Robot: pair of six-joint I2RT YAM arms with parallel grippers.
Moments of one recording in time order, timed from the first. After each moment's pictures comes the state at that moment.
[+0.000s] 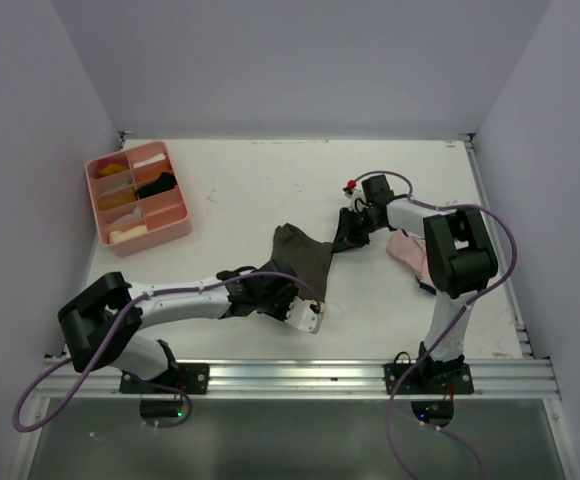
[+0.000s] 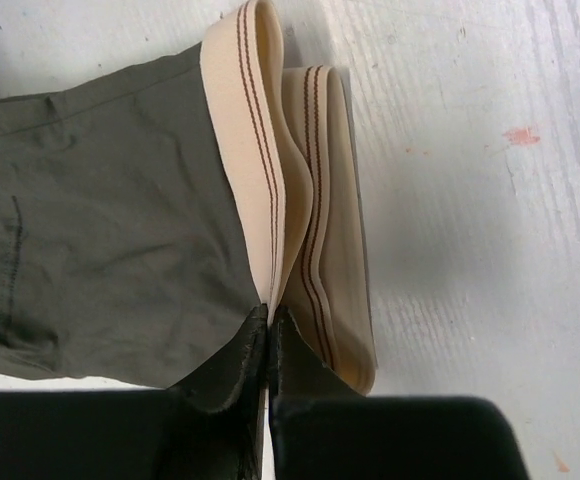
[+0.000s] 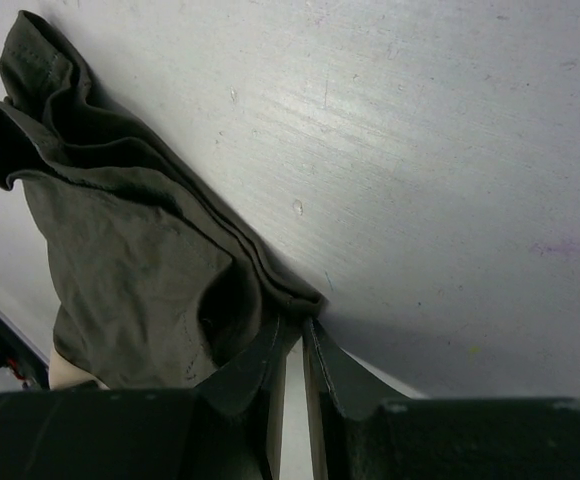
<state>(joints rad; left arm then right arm) -1.02 1.45 0.73 -0.26 0.10 0.96 0.27 1.95 1.18 -0.39 -0.53 0.29</state>
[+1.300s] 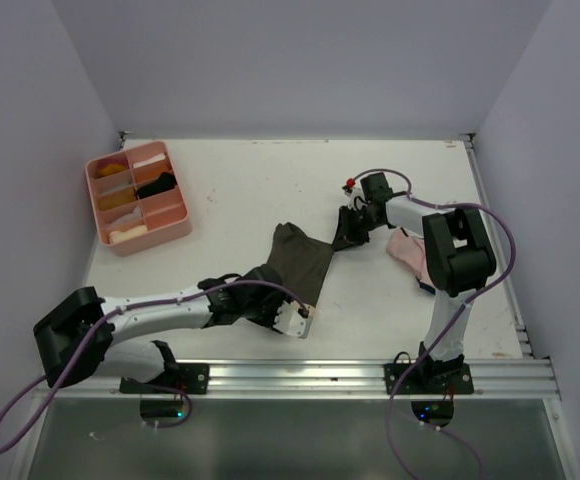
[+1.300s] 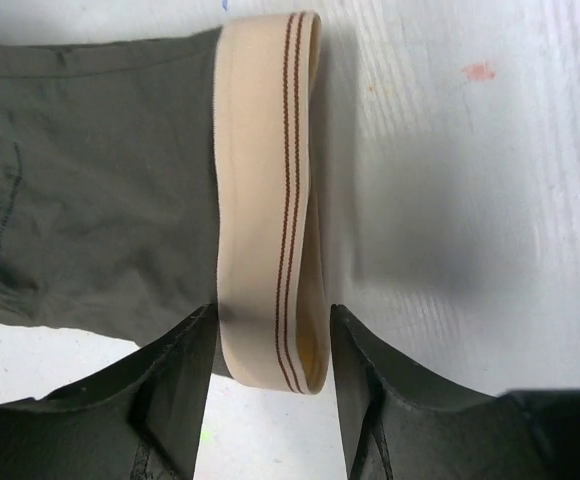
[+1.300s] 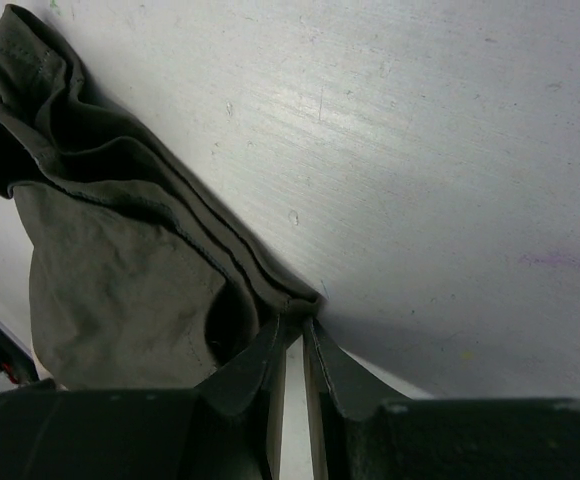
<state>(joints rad) -1.03 1.32 0.61 -0.26 0.05 0.93 0.27 1.96 1.21 -0.42 -0.52 0.28</state>
